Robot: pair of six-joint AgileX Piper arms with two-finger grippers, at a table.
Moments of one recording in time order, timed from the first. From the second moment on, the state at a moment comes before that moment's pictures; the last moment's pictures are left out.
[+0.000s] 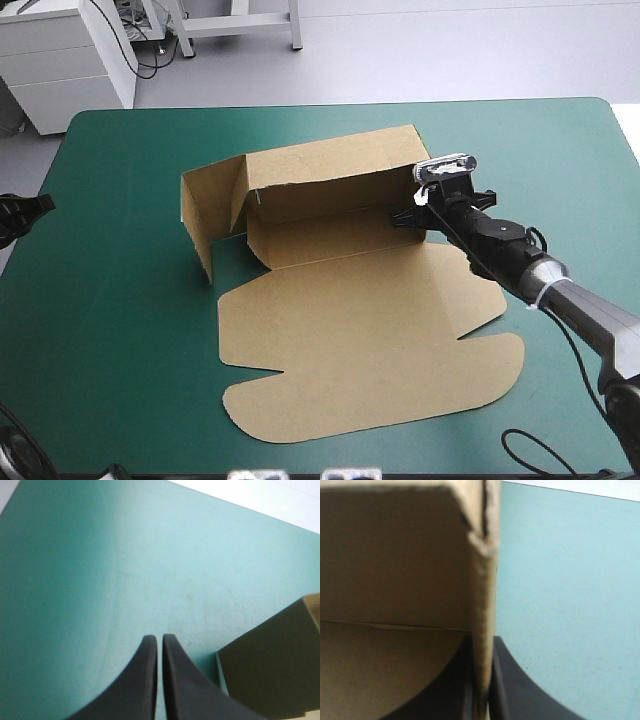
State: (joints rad) left arm 0.72 1.30 -1.24 -0.83 1.04 0.69; right arm 0.38 1.58 -0.99 1.73 -0.10 -1.71
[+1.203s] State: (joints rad) left arm 0.63 1.43 -1.22 -0.85 1.03 0.70; right arm 0.38 1.48 -0.93 1.48 0.11 -1.45
